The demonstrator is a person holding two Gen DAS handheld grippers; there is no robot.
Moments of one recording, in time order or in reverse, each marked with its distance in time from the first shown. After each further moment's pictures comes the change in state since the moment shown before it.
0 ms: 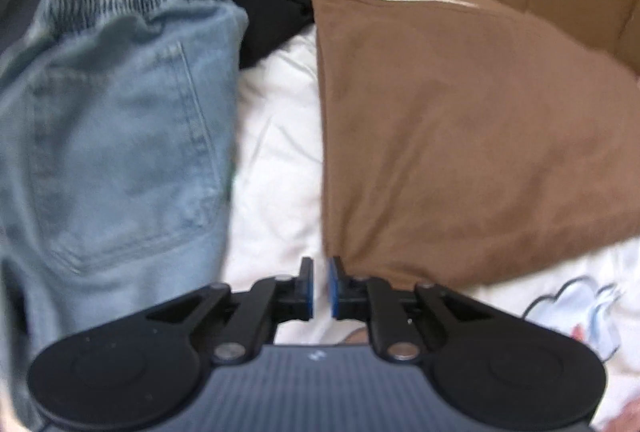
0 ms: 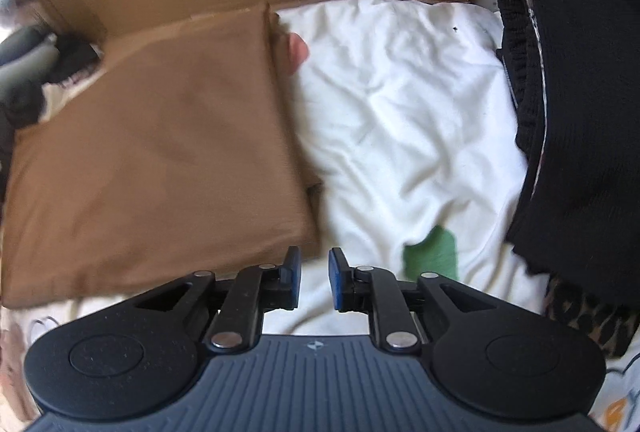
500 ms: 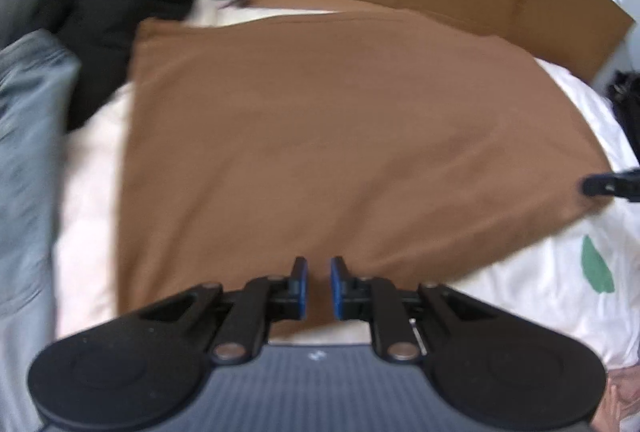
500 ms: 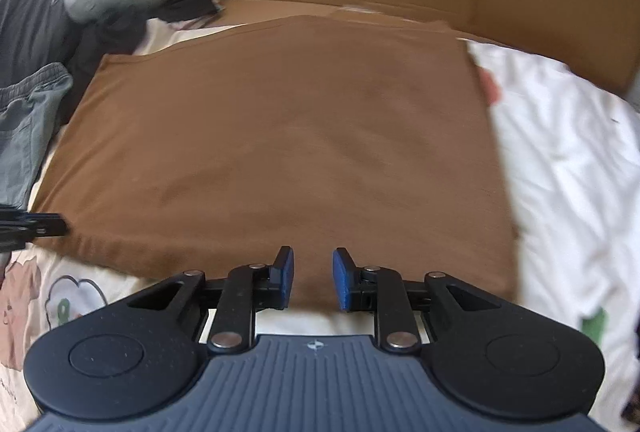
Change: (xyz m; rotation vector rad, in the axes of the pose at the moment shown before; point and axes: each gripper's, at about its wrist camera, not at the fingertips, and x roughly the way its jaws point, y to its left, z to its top) left arm 0.013 -0.117 0.022 0.132 -0.077 -0.289; right arm 0.032 0.124 0.005 -0.341 -0.022 0.142
